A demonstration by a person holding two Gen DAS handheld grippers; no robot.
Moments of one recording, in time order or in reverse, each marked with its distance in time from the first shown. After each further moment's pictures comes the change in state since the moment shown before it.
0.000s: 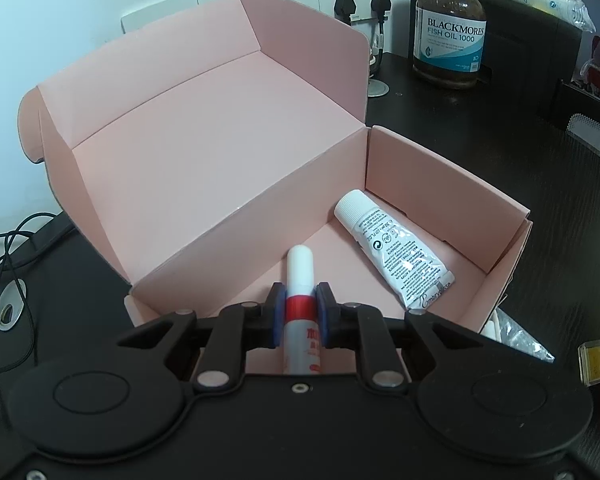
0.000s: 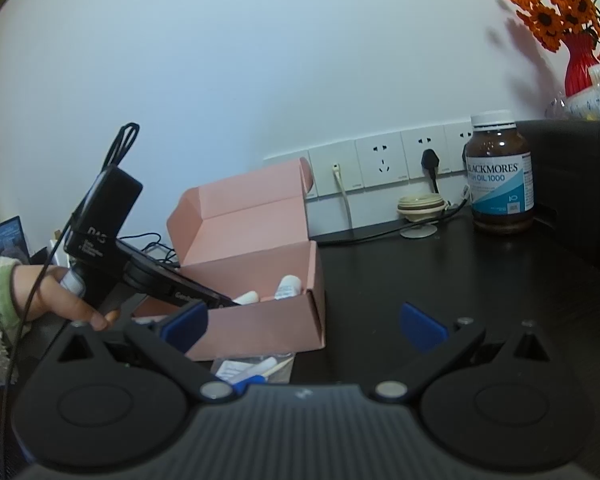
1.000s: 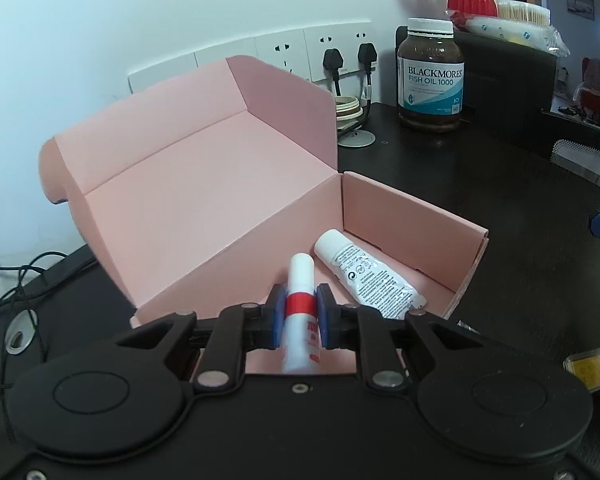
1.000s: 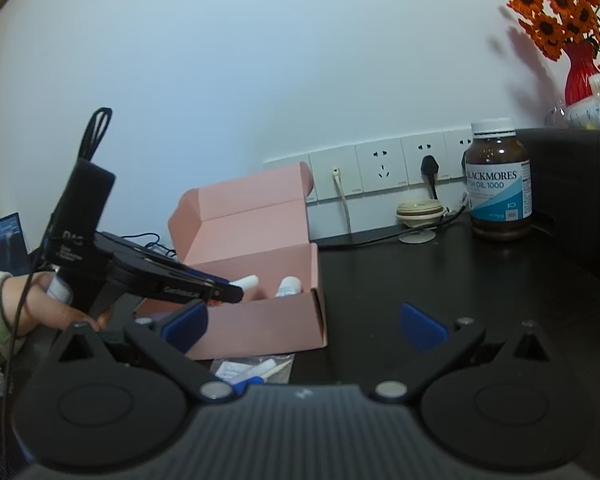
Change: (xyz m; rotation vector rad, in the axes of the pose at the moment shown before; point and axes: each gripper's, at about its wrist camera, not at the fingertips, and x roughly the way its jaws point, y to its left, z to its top) left arm -0.024 -0.014 -0.009 0.019 -0.172 0.020; right arm -0.003 0.004 -0.001 -0.018 -0.014 -0.011
